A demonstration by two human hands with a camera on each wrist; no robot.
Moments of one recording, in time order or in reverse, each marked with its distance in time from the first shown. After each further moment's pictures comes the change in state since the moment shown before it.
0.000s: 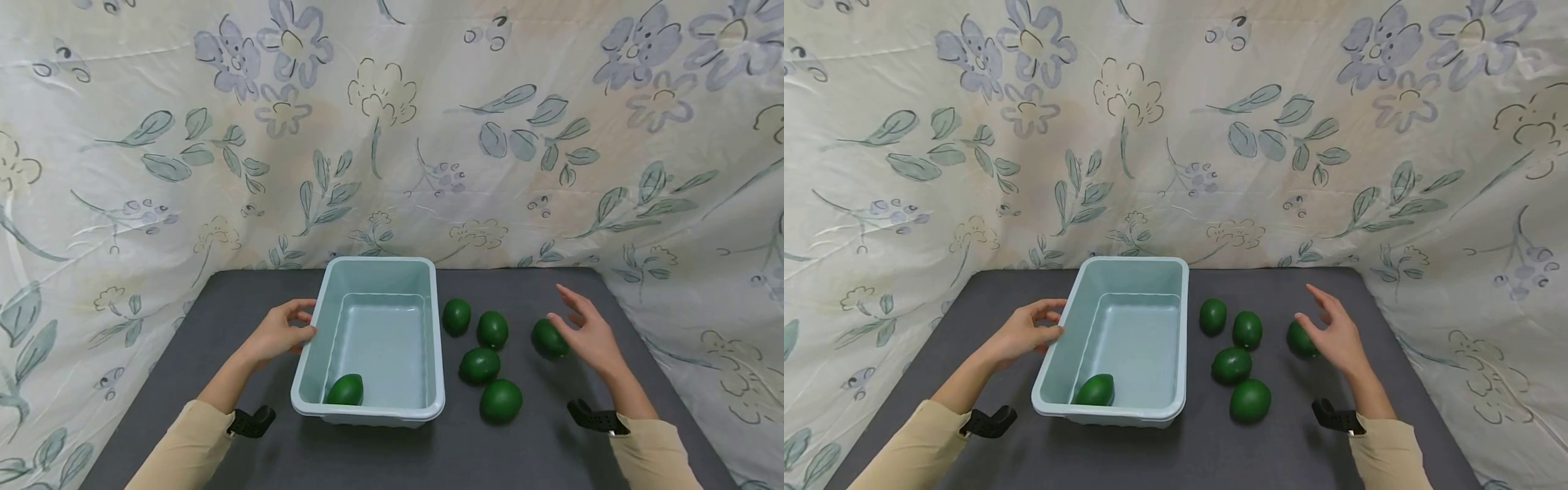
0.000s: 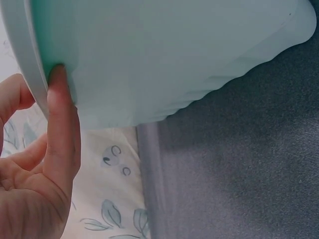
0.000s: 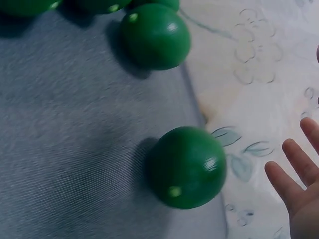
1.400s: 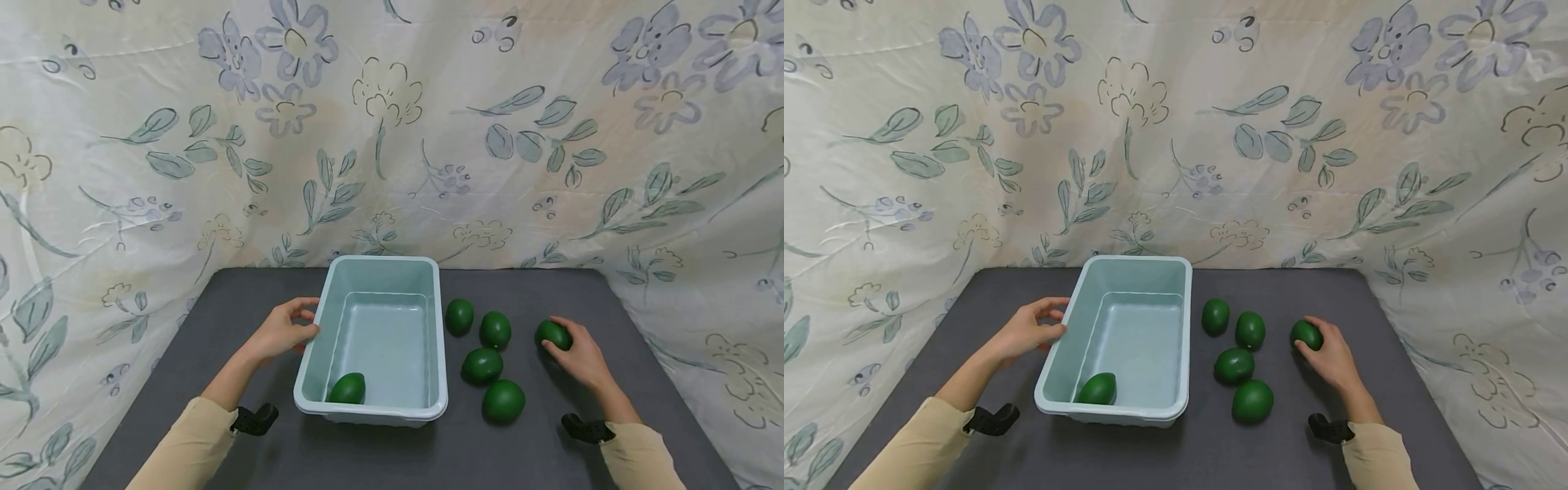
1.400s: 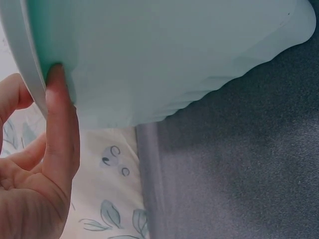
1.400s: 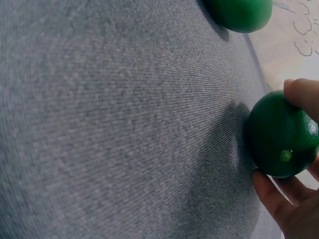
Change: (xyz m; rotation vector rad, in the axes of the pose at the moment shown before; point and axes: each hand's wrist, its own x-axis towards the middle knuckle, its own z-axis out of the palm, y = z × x) left_hand 0.001 0.005 -0.003 -0.001 -0.006 -0.019; right_hand -0.026 -0.016 0.014 -0.165 -0.099 0.014
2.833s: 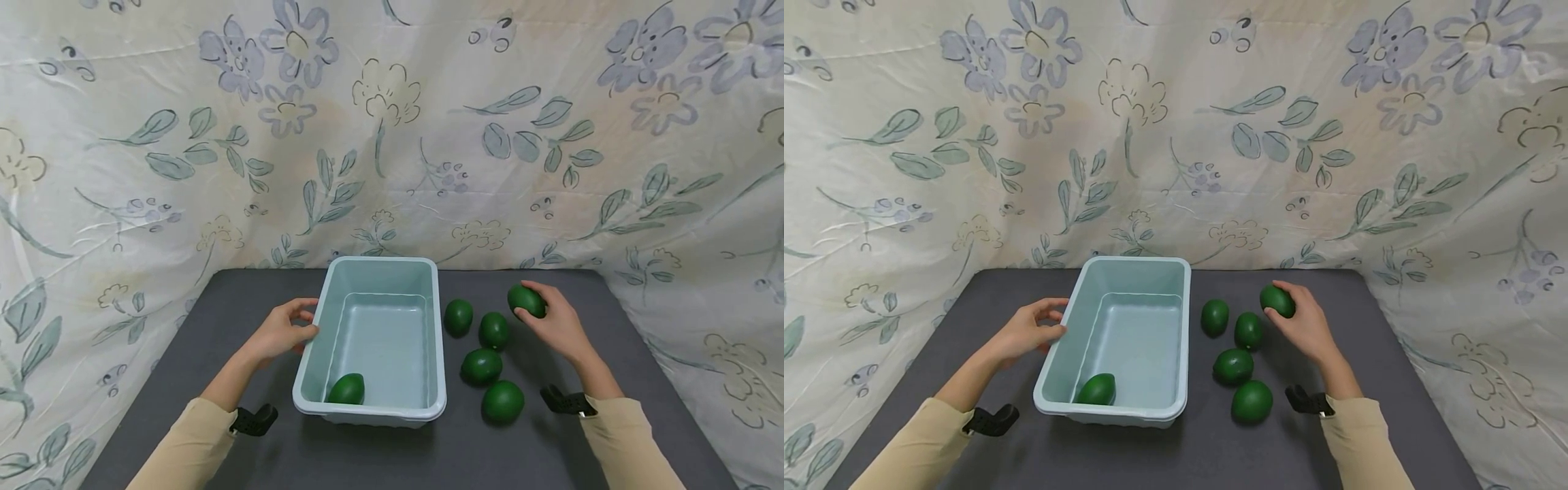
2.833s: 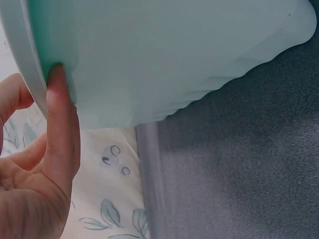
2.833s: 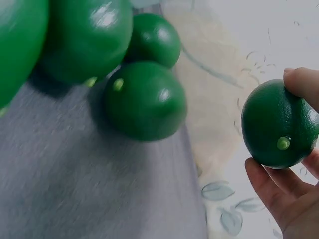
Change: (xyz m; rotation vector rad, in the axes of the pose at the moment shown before) left_hand -0.002 -0.001 0.001 0.011 0.014 0.007; right_hand 0.036 -0.076 -0.018 0.089 0.044 -0.124
